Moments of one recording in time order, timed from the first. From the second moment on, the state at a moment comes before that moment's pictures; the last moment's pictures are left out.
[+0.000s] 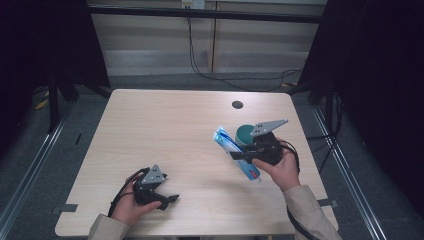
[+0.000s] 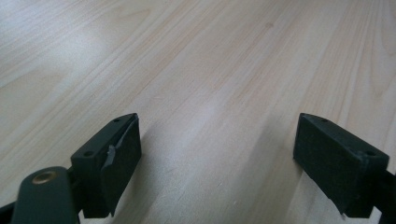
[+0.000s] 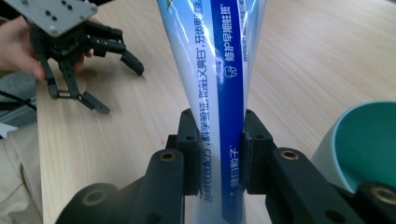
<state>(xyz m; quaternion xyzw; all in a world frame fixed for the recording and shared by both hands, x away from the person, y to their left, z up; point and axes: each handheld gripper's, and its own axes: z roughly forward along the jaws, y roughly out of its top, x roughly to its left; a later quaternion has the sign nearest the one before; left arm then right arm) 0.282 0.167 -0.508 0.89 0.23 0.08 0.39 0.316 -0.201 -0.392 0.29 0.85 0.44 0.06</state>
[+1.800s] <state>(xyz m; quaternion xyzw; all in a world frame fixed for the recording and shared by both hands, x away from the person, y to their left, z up) 0.282 0.167 -0.508 0.89 0.23 0.08 0.39 0.334 -0.221 -0.368 0.34 0.75 0.56 0.11</state>
